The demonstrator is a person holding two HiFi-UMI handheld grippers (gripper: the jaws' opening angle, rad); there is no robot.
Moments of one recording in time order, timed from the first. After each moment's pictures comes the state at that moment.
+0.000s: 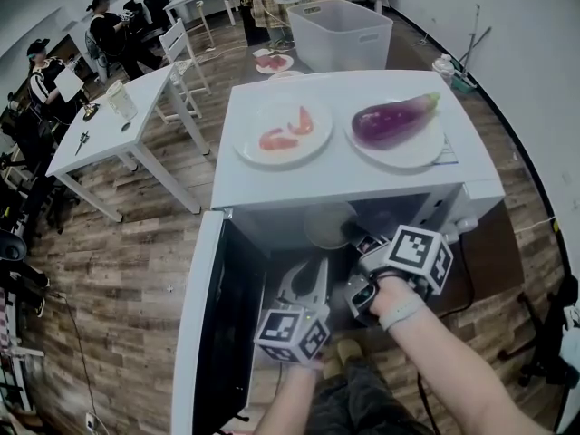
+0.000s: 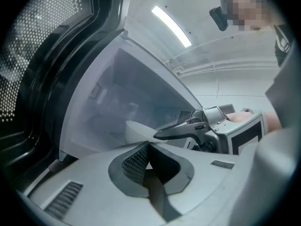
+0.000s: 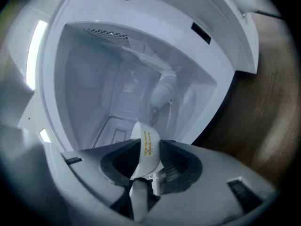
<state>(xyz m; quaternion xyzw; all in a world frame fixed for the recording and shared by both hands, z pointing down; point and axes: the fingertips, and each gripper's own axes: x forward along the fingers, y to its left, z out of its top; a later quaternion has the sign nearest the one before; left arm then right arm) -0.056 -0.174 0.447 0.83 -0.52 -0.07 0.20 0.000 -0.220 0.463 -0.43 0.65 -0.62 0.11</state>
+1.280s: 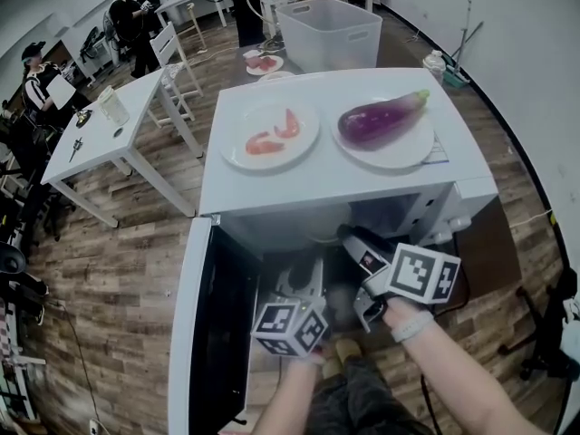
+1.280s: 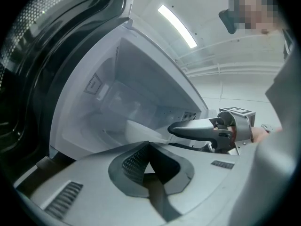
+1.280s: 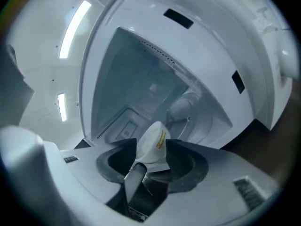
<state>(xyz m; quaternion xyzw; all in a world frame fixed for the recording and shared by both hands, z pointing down) -0.050 -0.189 0.450 0.82 -0.52 -0.07 0.23 0.013 -0.214 0.433 -0.41 0.78 -0.47 0.06</state>
